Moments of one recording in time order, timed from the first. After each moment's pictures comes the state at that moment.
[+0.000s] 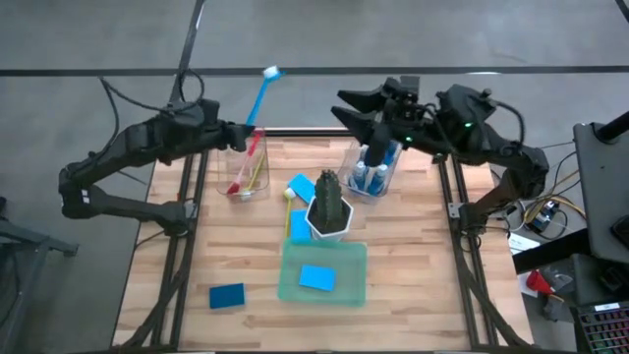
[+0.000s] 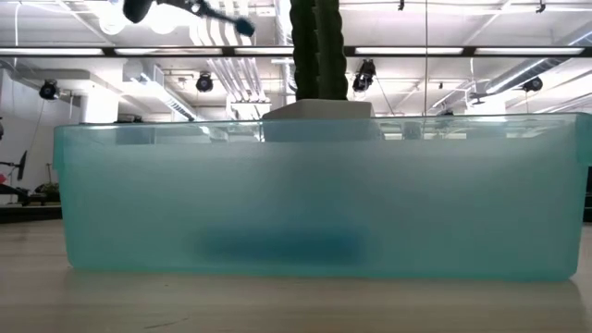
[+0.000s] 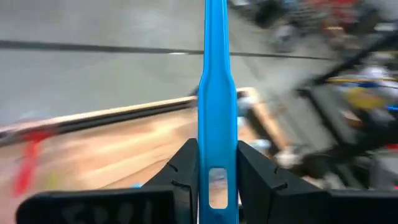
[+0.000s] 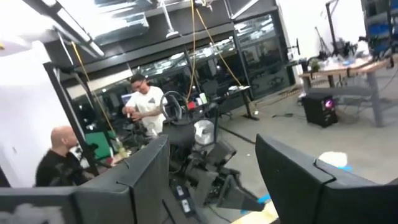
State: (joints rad) left arm 0.31 0.99 1.39 -0.79 -0.32 -0.78; right arm 0.04 1.53 2.02 -0.28 0.34 0.30
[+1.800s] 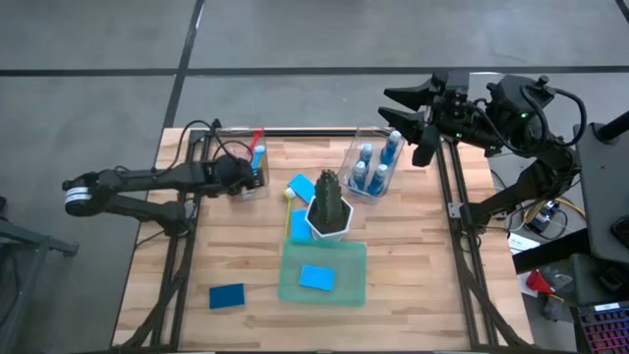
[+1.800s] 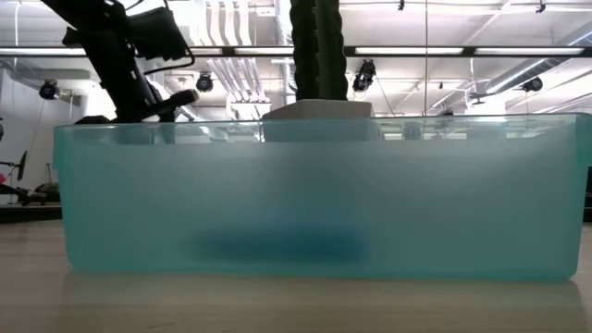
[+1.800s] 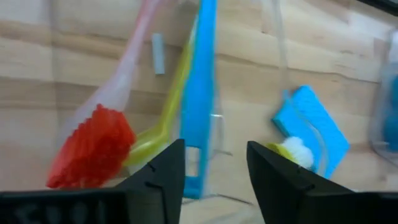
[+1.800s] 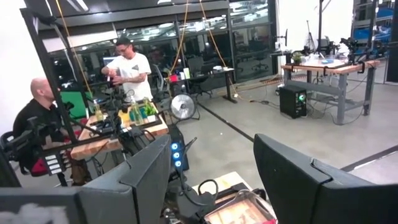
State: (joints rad) left arm 0.31 1.04 0.67 -0.64 -0.33 -1.31; right arm 0.03 1.35 2.02 -0.60 0.34 0.17
